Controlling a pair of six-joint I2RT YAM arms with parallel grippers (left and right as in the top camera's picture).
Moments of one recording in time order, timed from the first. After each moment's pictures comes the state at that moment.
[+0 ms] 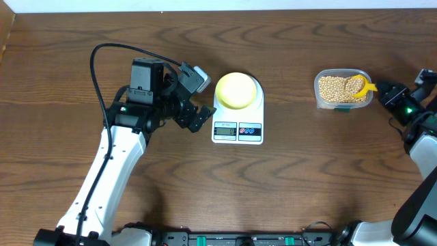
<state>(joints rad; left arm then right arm) -0.19 1.38 1.10 -0.61 0.49 0.46 -0.54 1.61 0.80 0.24 -0.75 0.53</state>
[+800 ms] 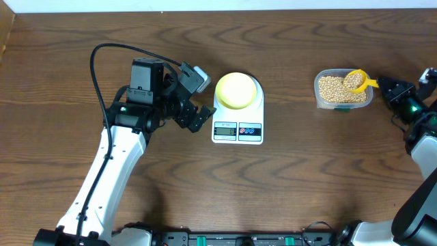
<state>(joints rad) -0.19 1.38 1.10 -0.61 0.49 0.46 -0.55 1.61 0.80 0.30 -0.82 0.71</state>
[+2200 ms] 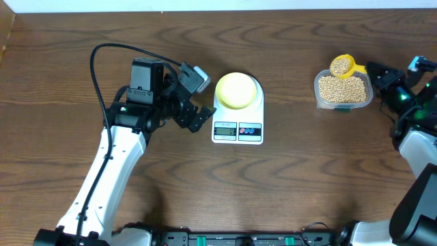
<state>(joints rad) -0.19 1.38 1.10 -0.61 0.49 0.46 -0.43 1.62 0.80 0.48 -0.79 0.93</state>
